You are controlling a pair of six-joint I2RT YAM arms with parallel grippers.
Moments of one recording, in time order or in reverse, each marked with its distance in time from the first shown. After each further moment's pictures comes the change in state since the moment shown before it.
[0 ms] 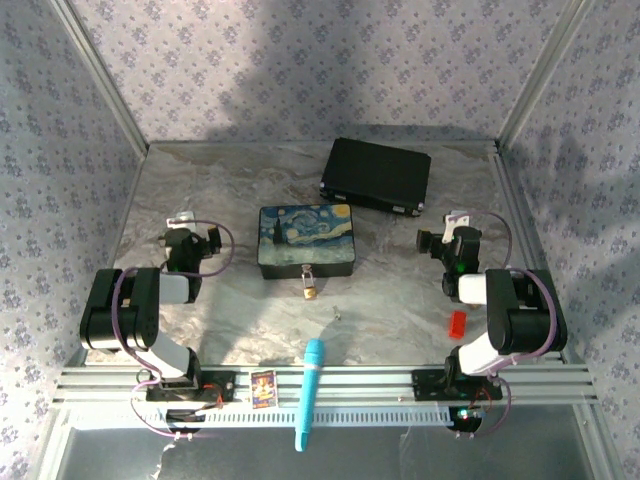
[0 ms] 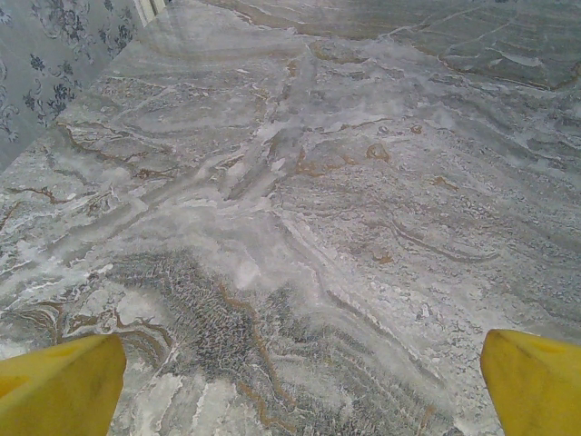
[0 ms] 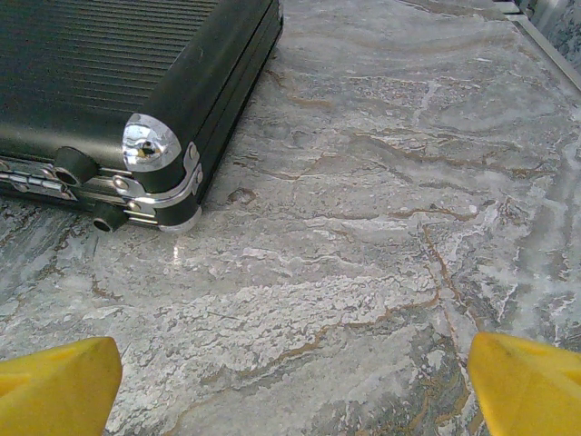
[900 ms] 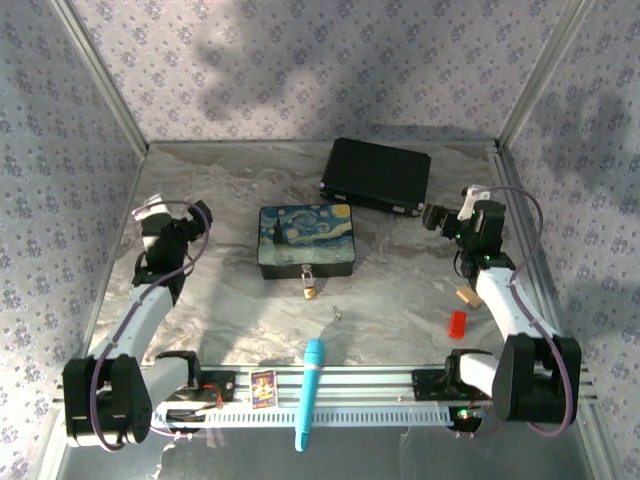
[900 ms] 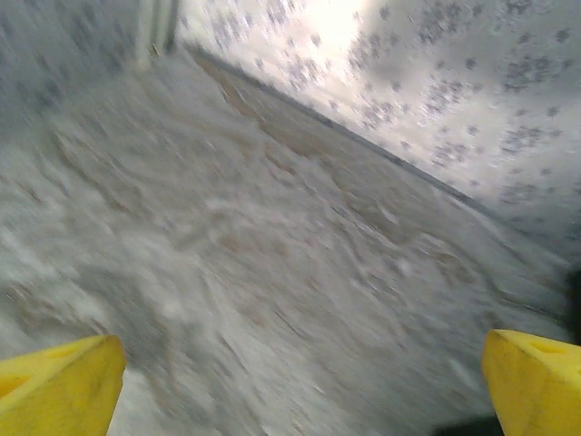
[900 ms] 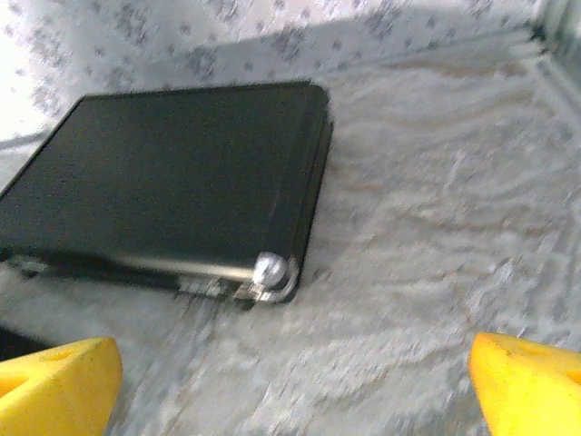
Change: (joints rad) left arm -0.005 -0.506 0.158 -0.615 0.116 -0.483; right arm -0.030 -0.396 0.257 -0.671 -0.176 0.193
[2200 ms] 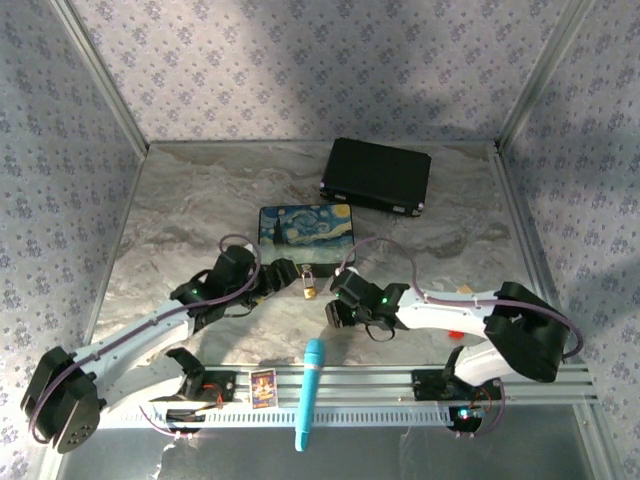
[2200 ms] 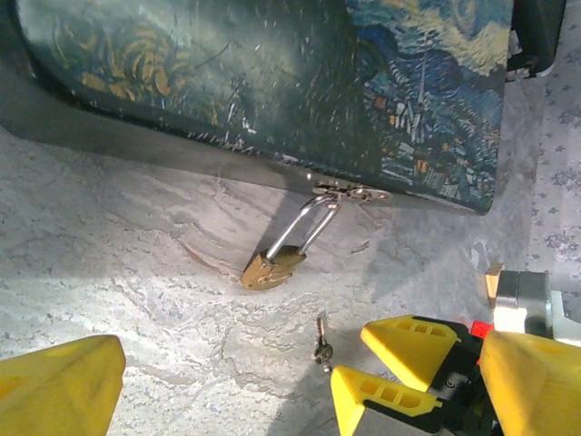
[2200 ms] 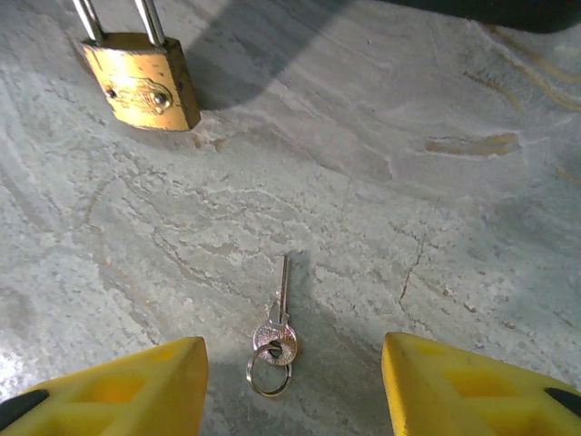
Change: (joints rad) left arm -0.715 -0.055 -0.023 -0.373 0.207 -0.563; right arm 1.098 0.292 0.009 -0.293 0.237 0.481
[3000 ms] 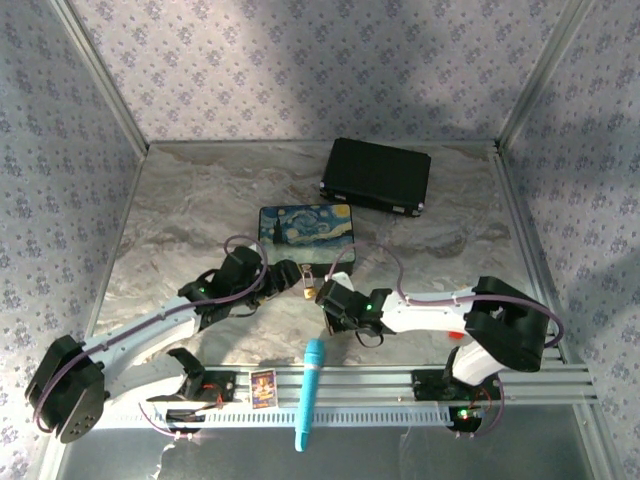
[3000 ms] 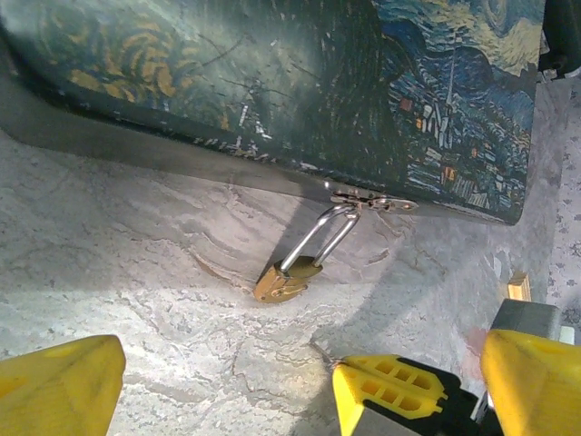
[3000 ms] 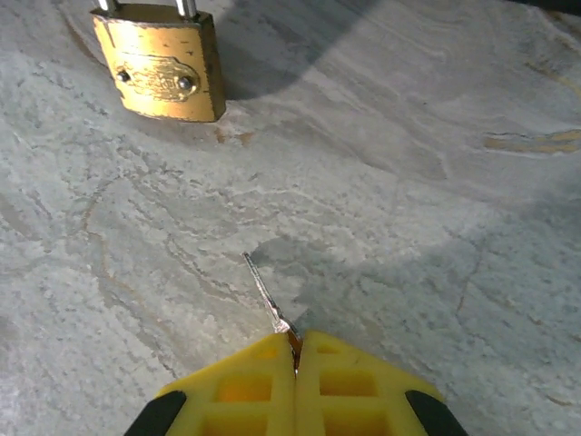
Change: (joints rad) left arm -0.026 0.055 0.000 0.039 -0.041 -0.007; right arm 0.084 0.096 0.049 0.011 0.094 0.054
